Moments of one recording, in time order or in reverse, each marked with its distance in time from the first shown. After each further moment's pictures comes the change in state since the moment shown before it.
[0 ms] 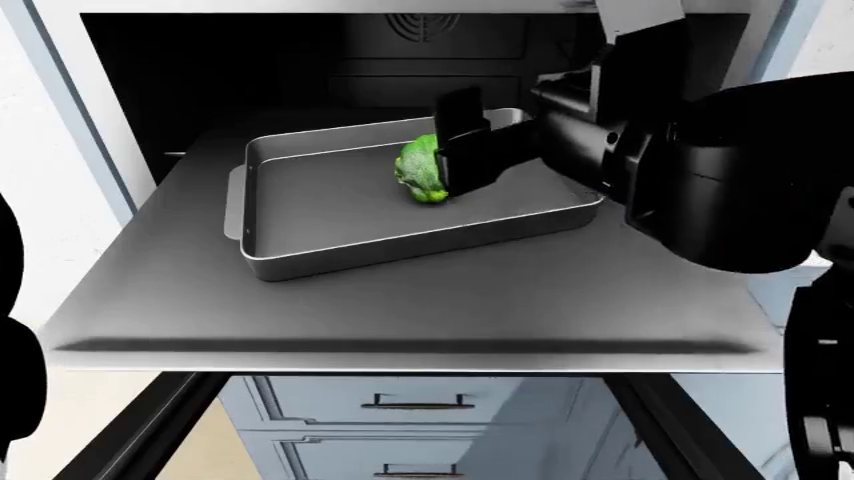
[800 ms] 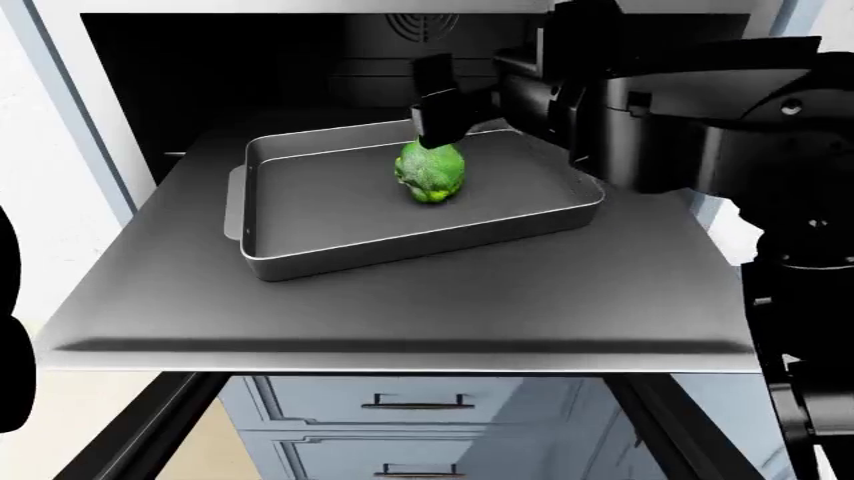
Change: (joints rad) left arm -0.034 -0.006 0.024 -0.010 -0.076 0.003 -0.056; right arm 0.080 -0.069 -0.191 0.264 -0.407 -0.193 -0.409
